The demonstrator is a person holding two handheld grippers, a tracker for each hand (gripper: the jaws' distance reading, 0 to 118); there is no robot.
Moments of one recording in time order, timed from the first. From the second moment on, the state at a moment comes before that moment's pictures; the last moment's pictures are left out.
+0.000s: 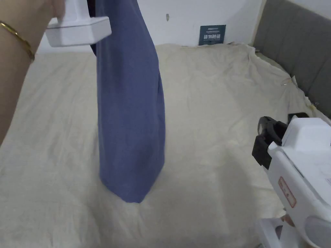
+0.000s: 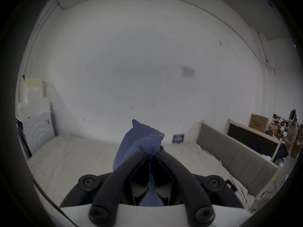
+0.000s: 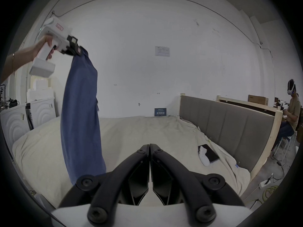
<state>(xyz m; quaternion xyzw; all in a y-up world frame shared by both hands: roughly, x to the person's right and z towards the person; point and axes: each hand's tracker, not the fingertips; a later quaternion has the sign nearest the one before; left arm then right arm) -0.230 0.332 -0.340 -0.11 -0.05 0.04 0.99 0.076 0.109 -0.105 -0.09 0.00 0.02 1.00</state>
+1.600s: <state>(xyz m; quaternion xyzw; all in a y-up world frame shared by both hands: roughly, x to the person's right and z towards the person) -0.232 0.114 -0.201 -0.09 0.04 -0.03 0.99 0.033 0.095 -0.161 -0.10 0.08 0.03 0.99</state>
